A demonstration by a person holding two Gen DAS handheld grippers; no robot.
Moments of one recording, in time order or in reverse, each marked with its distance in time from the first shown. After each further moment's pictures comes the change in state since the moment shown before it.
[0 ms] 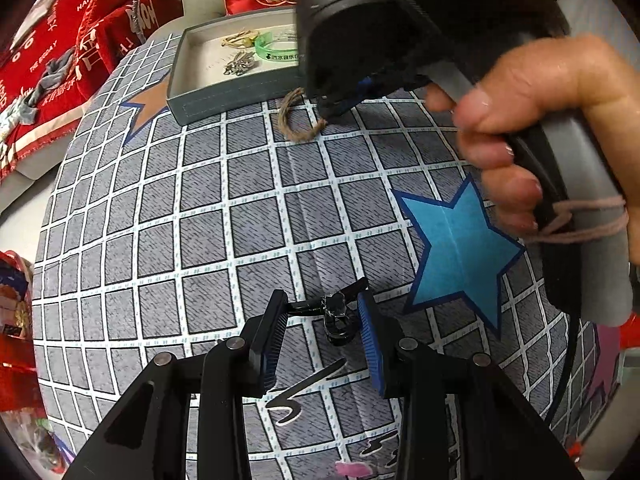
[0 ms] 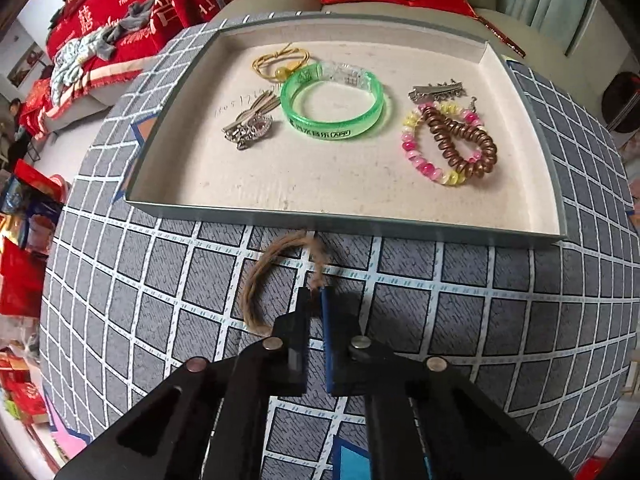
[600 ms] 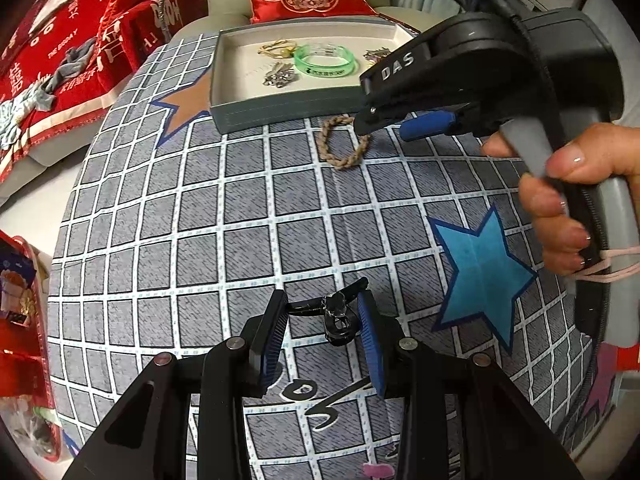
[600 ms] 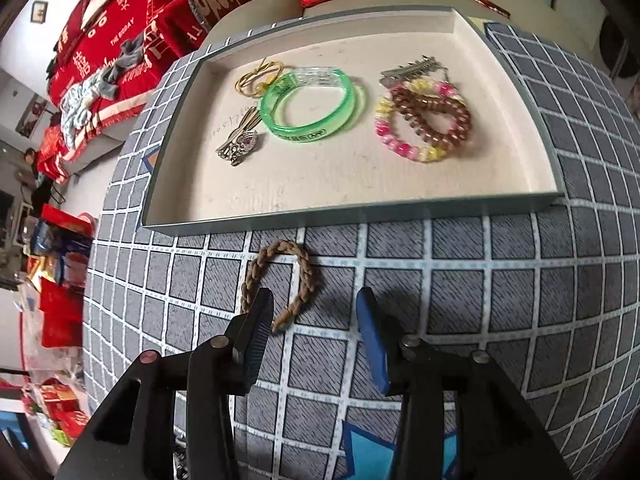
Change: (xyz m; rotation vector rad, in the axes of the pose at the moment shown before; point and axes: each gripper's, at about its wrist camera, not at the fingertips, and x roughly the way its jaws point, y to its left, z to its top) left arm -0.005 0.029 0.009 -0.069 -0.023 0.029; right arm -0.005 -0.024 -0.005 0.132 0.000 0.121
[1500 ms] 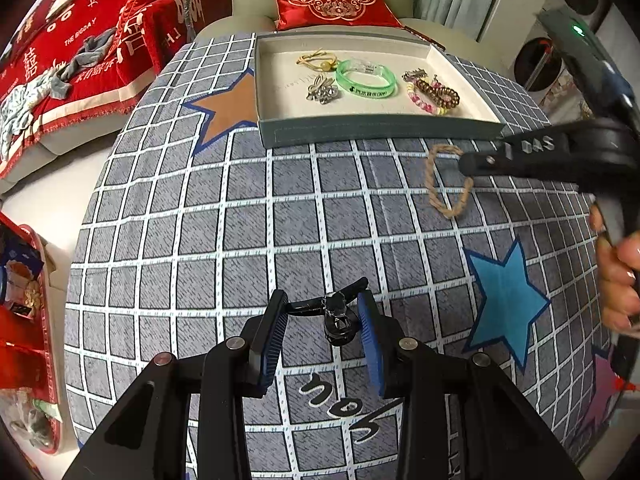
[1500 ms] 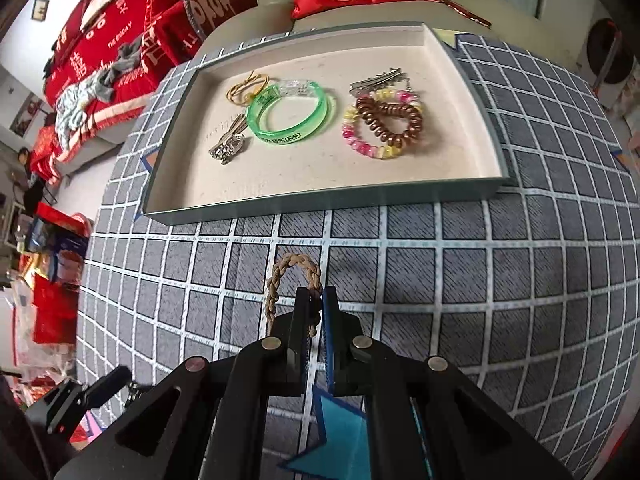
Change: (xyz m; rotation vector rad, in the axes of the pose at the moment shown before) left arm -0.004 0.037 0.020 -0.055 -0.018 0.017; right arm -0.037 -0.021 -0.019 0.004 -0.036 -0.025
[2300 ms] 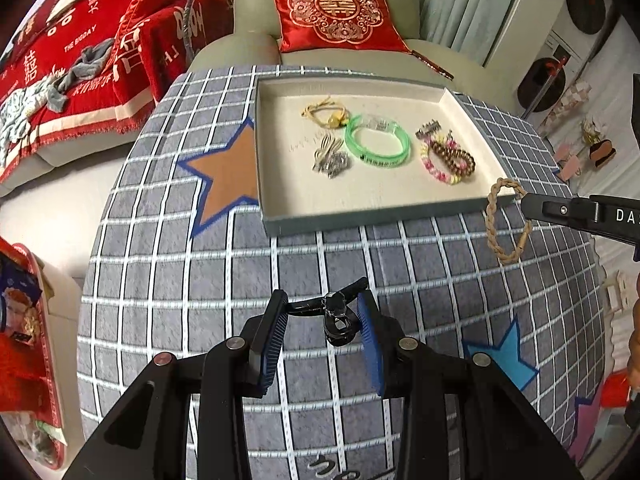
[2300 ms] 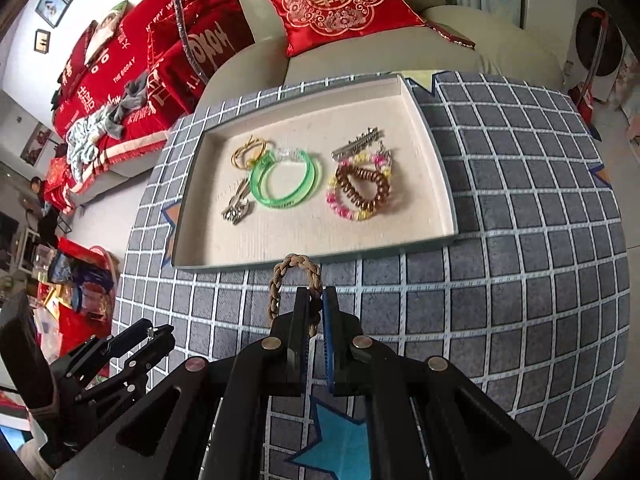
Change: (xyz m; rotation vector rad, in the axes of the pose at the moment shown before) left arm 0.004 0.010 0.073 -0.022 -0.041 -0.013; right arm -0.047 -0.015 0.034 0.055 -0.080 0.054
